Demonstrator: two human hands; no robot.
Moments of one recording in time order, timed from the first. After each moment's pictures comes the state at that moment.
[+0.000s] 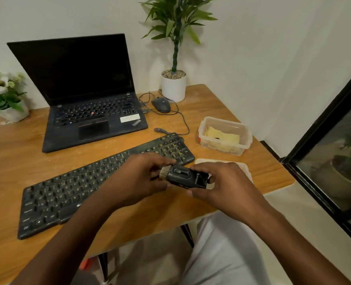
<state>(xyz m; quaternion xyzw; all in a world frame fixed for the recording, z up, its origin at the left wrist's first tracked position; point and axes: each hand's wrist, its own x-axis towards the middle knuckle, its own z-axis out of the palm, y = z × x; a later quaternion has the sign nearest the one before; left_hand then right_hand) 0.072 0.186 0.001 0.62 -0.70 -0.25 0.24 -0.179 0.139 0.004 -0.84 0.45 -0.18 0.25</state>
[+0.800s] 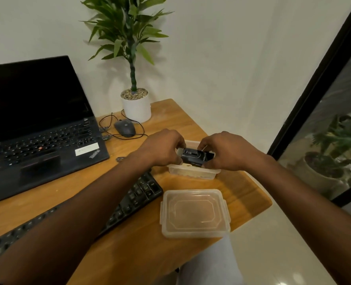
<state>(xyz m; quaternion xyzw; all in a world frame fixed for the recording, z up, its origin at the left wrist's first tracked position) -0.016 -0.052 0.008 0.59 -0.80 -0.08 0.08 -0.242 -0.062 0.017 -0.87 0.49 -0.02 0.08</state>
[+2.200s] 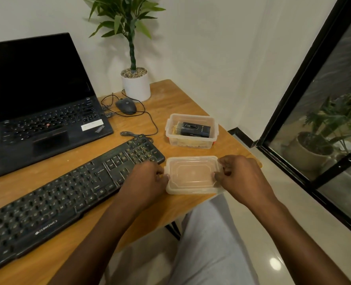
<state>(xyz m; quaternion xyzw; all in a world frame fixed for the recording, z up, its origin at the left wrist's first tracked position) -0.008 0.128 -0.035 0.70 -0.65 -0.25 0.16 -0.268 0.100 -0.039 -0.70 0.65 -0.21 0.20</state>
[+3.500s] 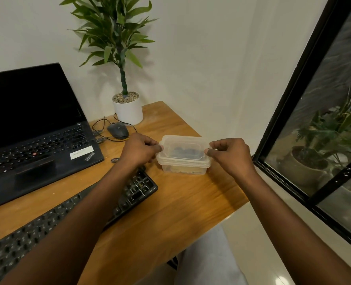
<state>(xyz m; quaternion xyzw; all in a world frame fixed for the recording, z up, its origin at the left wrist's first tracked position) 0.007 -0.023 -0.005 0.67 -0.55 -0.31 0.37 -0.264 -0.013 -0.015 -0.59 0.64 -0.41 0.28</state>
